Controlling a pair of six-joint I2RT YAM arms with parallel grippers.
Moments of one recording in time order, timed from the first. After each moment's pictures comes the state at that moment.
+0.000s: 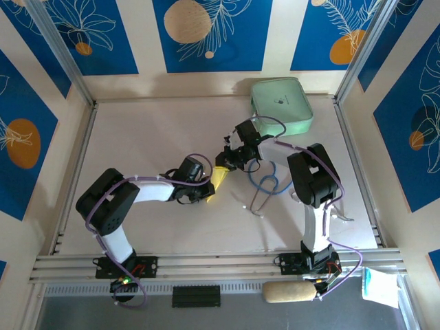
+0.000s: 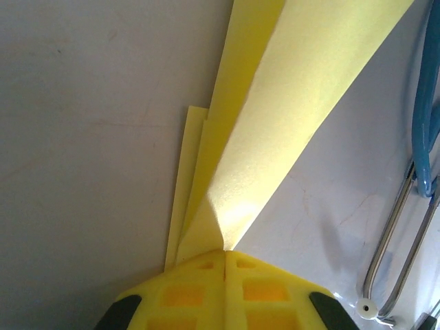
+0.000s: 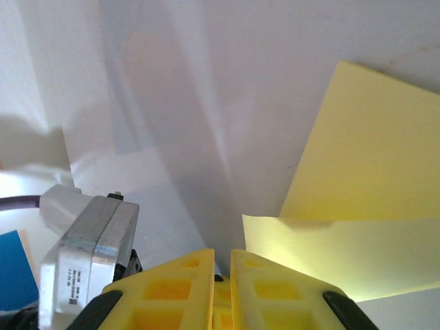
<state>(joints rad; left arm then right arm) -0.67 1.73 0.77 0.05 0.33 -0.94 0.48 1.99 1.28 -0.35 -0.73 0.61</state>
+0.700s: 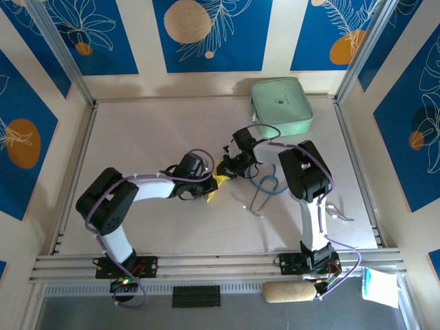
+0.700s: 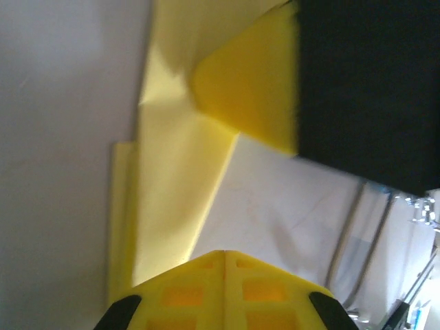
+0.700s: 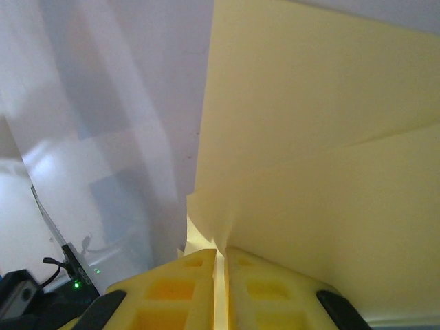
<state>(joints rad) -0.66 1.73 0.83 0.04 0.38 -0.91 0.48 2.09 1.29 -0.40 -0.71 0.56</state>
